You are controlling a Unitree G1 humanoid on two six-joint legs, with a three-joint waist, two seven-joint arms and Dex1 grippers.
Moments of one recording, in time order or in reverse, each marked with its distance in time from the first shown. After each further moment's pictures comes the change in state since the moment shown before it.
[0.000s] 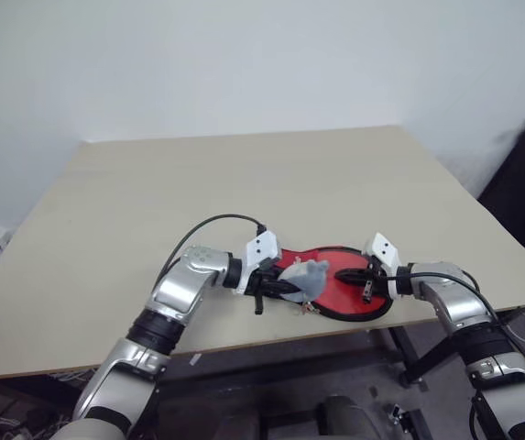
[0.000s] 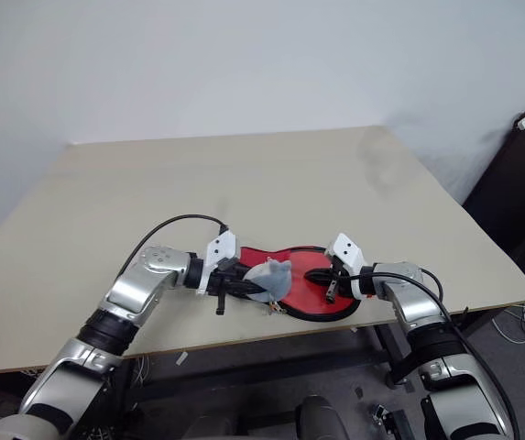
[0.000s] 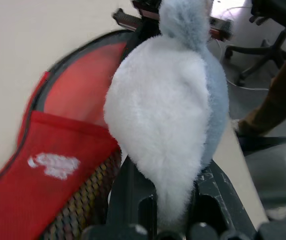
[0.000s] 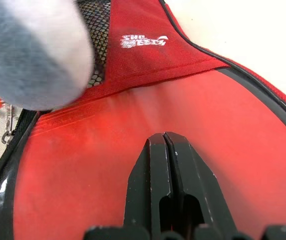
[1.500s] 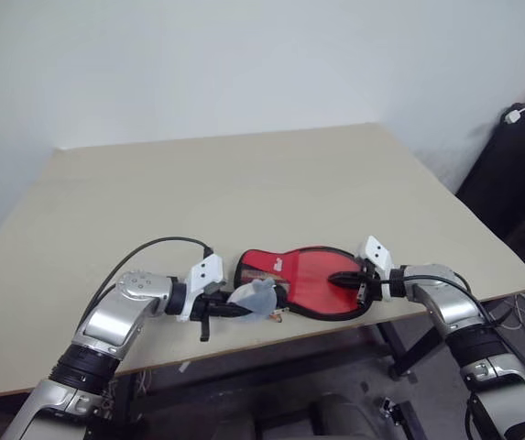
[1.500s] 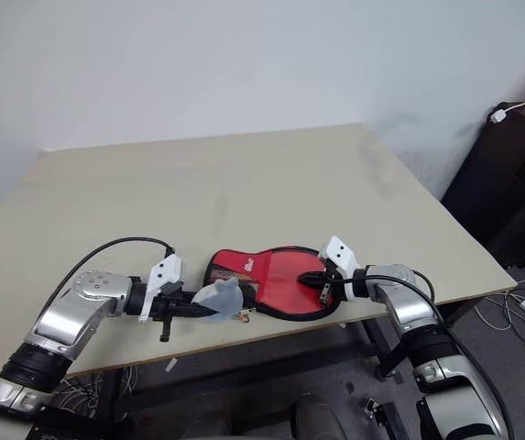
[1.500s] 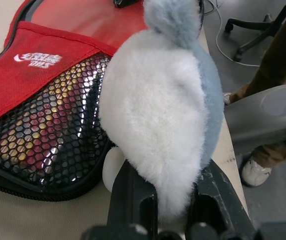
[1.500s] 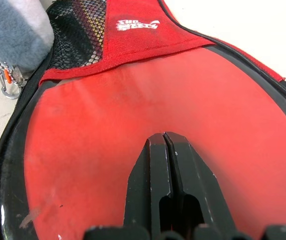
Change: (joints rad) left arm 0.213 0.256 0.078 -0.108 -0.107 -0.035 0.011; right arm 0.005 0.021 0.022 -0.003 0.003 -0.006 0.005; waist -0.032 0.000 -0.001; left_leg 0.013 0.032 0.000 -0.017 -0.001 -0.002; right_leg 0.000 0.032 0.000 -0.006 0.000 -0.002
